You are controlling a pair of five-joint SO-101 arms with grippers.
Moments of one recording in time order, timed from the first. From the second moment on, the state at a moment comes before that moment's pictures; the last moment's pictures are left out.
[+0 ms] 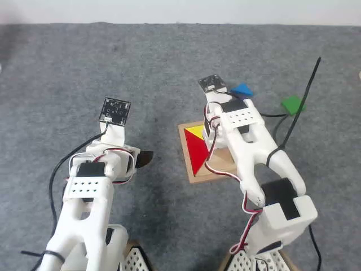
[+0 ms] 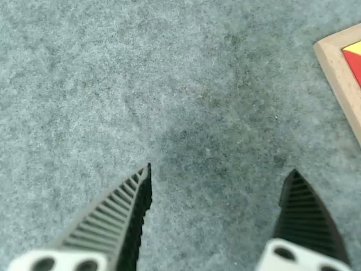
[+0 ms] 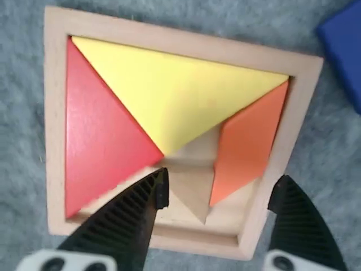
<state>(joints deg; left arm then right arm) -7.0 -39.5 70.3 42.3 -7.9 -20.4 8.9 17.6 66.3 4.4</state>
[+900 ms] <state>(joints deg) -7.0 -39.5 70.3 42.3 -7.9 -10.5 5.6 25.8 67.2 10.1</state>
